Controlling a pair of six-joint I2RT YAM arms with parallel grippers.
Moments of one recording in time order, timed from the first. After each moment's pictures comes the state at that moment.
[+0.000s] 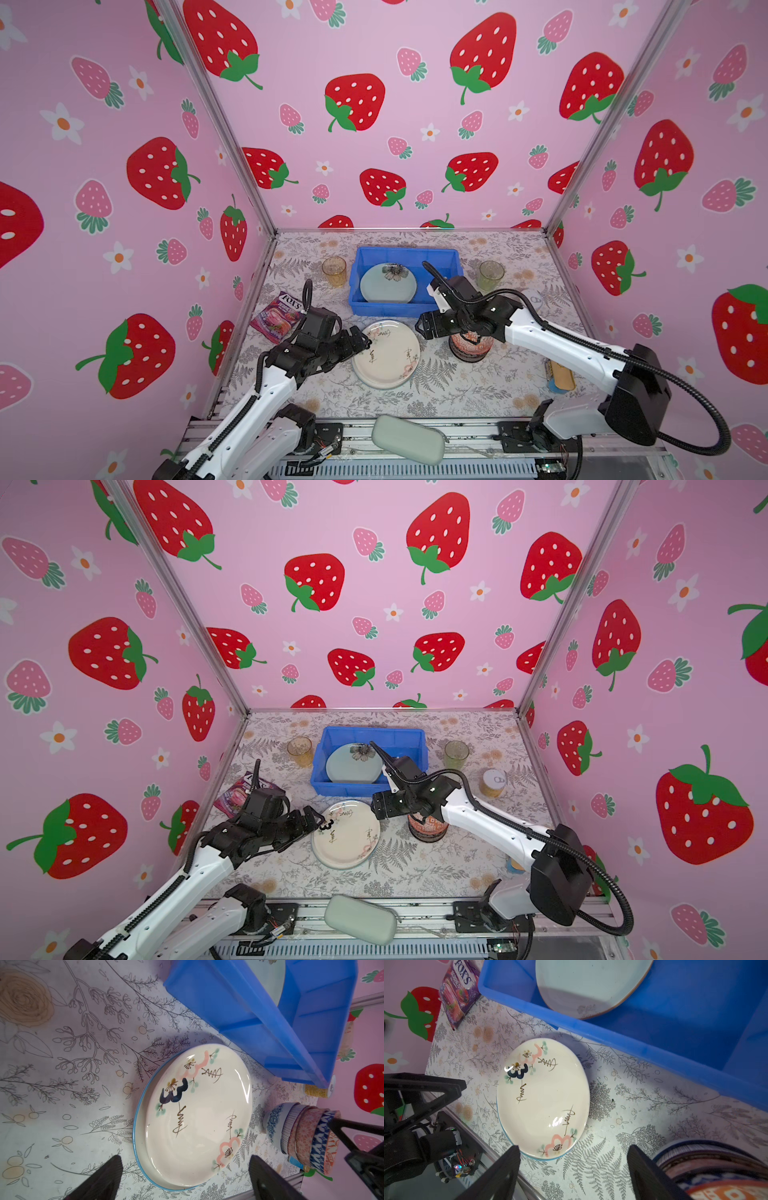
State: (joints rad) left arm -0.37 0.85 0.58 -0.68 0.22 -0.85; right arm 0.92 1.40 1.06 -0.61 -0.14 0.52
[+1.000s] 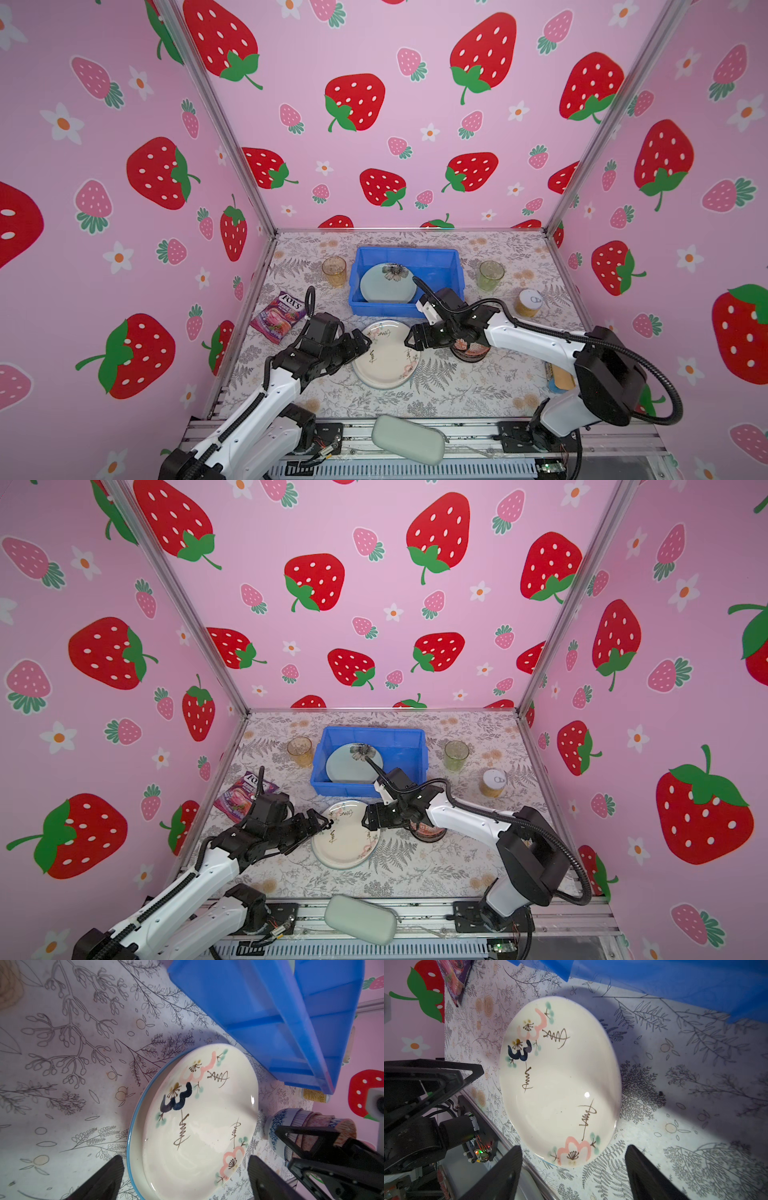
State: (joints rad) left arm -0.37 0.87 0.48 -0.53 0.24 -0.89; right arm 0.92 1.56 0.97 -0.41 -0.33 0.60
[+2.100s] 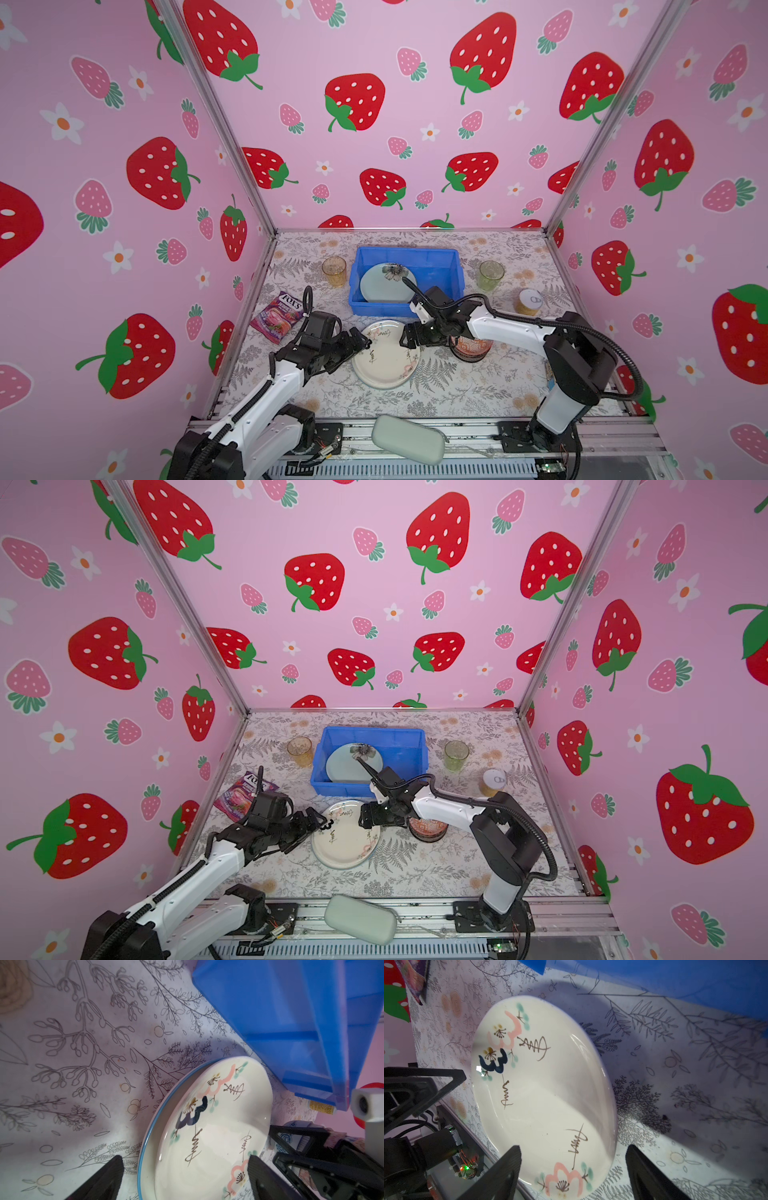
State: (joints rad) left arm -0.29 0.97 0.46 -0.47 0.30 -0.86; right arm 0.93 1.71 1.06 -0.43 -0.32 0.60
